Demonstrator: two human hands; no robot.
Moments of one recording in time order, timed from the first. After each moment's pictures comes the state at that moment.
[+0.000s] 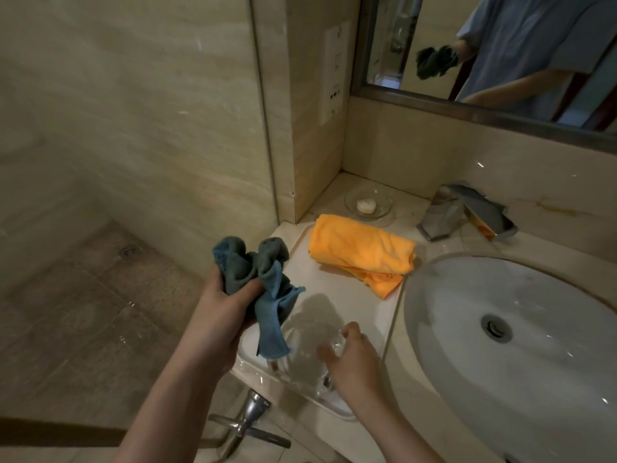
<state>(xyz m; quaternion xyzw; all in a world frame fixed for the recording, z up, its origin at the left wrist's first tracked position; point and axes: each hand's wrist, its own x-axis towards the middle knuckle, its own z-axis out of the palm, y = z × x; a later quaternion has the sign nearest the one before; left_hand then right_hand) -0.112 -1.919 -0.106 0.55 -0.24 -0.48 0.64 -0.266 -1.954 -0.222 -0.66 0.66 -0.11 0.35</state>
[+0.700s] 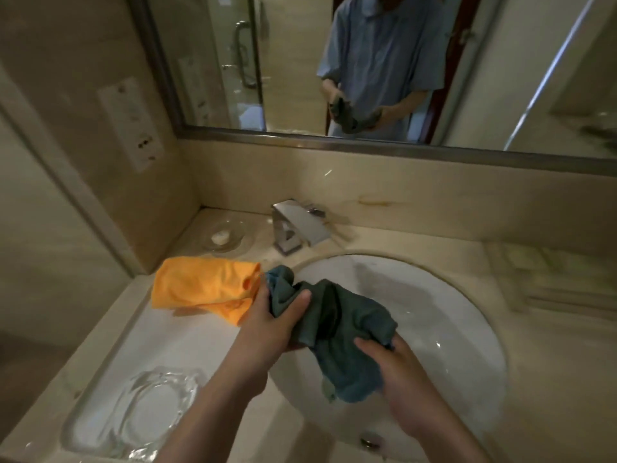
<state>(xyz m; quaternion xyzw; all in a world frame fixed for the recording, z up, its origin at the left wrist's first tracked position) -0.342 -1.992 -0.112 0.53 -0.40 -0.58 0.48 -0.505 -1.970 -0.140 -0.29 0.56 -0.44 0.64</state>
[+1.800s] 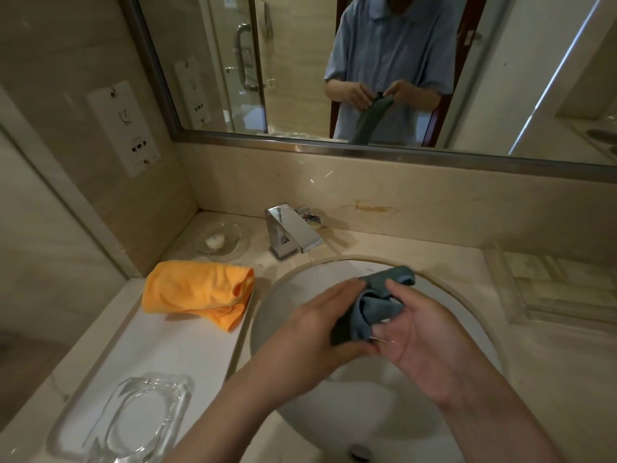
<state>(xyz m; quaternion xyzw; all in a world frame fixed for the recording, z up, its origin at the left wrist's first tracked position) -0.385 -1.989 -0.072 0.41 -0.82 -0.28 0.28 -0.539 -1.988 -0.063 -0.24 0.43 -0.43 0.76</state>
